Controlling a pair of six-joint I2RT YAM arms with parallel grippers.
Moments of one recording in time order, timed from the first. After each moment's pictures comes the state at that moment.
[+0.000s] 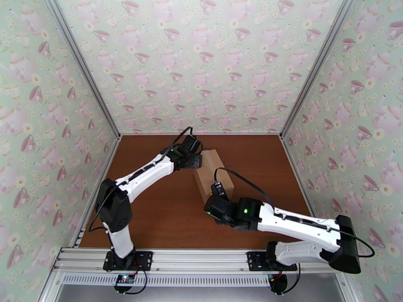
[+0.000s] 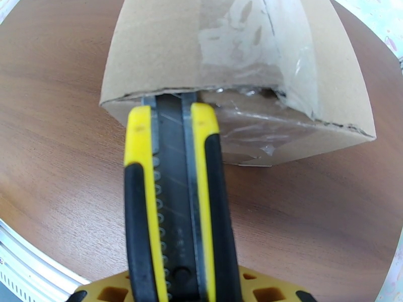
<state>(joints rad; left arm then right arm) -0.66 1.83 1.62 -0.72 -0.24 -0.46 1.21 1.23 1.02 -1.00 0.43 0.71</state>
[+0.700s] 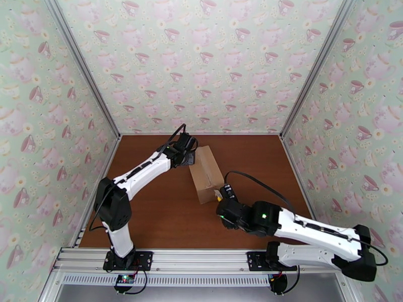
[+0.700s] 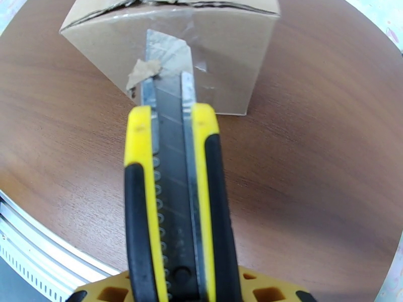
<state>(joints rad) -0.61 1.83 1.62 -0.74 -0.30 -0.47 1.21 1.02 0.97 -1.09 0.39 0.72</state>
